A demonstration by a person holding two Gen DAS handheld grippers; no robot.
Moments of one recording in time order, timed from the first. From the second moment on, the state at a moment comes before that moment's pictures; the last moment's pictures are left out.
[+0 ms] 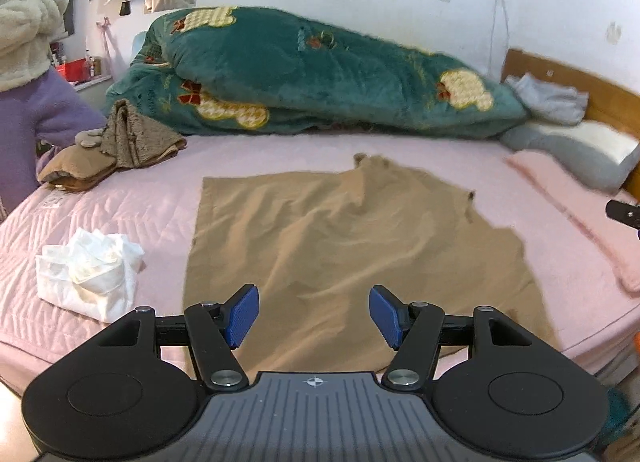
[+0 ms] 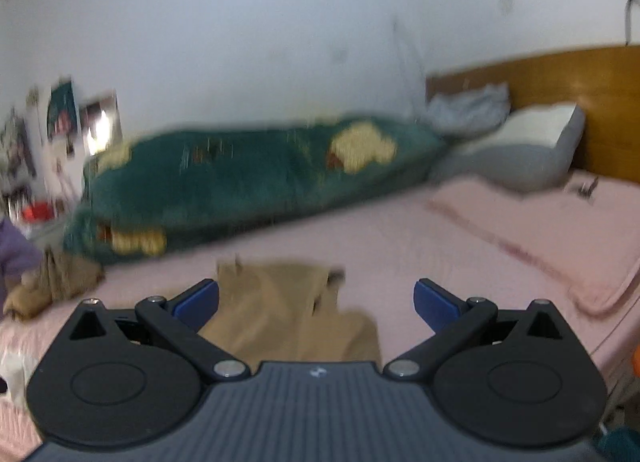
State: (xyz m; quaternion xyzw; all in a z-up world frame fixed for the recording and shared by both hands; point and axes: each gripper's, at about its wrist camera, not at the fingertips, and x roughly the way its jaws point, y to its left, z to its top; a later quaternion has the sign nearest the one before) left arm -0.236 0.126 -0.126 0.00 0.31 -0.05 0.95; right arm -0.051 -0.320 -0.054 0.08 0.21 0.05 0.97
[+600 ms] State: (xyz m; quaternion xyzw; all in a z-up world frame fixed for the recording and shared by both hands) left arm -0.191 0.175 -0.269 -0.01 0.46 -0.03 0.89; right arm -0.022 -0.284 -0.160 -0.01 0.43 0.08 0.90
